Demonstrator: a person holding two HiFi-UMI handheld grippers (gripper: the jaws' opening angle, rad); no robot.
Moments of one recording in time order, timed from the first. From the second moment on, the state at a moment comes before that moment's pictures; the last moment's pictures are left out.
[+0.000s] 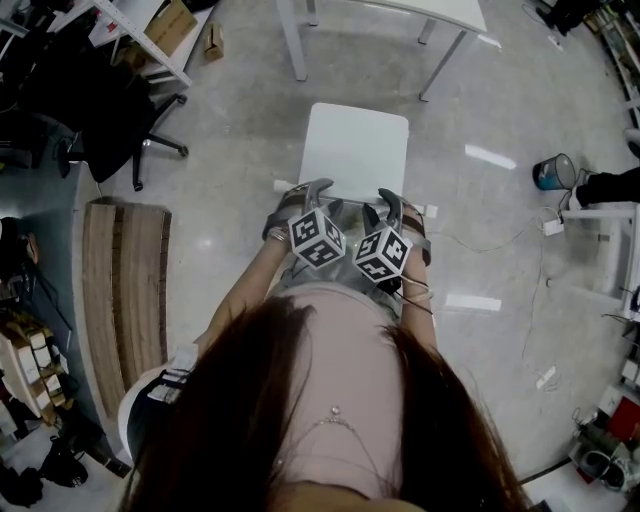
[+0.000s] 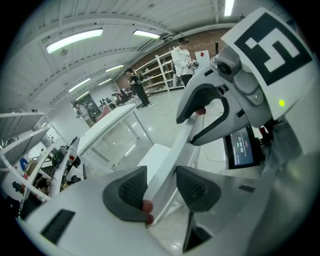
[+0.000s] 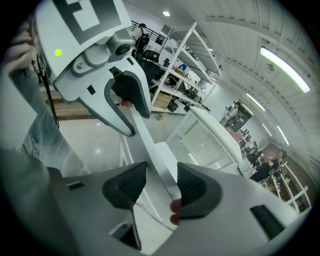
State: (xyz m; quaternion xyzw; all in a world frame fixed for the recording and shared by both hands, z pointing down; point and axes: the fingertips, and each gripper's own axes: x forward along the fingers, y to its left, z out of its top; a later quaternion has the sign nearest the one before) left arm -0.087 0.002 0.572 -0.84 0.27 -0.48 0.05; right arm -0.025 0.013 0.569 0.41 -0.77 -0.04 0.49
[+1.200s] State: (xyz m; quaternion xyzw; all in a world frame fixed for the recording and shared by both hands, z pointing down) left arm -0.067 -0.071 0.573 -0.83 0.28 -0.48 0.04; right arm -0.005 -0.060 0.568 0.41 -0.77 -0.04 0.49
